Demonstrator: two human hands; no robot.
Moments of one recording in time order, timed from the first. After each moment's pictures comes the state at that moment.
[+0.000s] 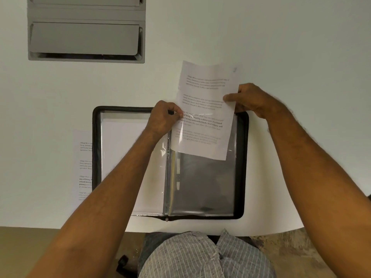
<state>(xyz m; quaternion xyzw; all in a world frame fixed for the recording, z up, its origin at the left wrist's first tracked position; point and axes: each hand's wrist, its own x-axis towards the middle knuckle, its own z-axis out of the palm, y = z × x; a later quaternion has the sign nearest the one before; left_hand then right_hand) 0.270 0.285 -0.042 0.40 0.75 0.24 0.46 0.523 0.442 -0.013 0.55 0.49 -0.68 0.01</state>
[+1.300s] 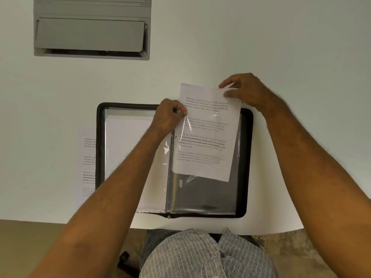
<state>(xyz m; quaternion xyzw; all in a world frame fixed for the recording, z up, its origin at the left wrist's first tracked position) 0.273 0.283 -0.042 0.41 0.77 0.23 0.44 0.504 0.449 -0.013 0.51 0.66 -0.54 0.02</state>
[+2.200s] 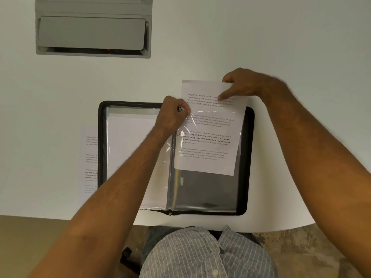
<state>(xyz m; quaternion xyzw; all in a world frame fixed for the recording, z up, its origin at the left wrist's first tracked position) 0.278 0.285 -0.060 0.45 0.77 0.22 0.41 0.483 0.479 -0.010 0.42 0.75 -0.45 0.23</state>
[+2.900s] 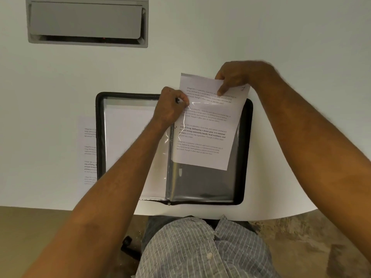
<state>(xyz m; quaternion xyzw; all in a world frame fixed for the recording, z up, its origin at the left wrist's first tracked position) 0.276 0.285 -0.066 0.43 0.76 0.23 0.42 0.458 0.486 -0.017 0.38 0.76 -0.40 0.36</state>
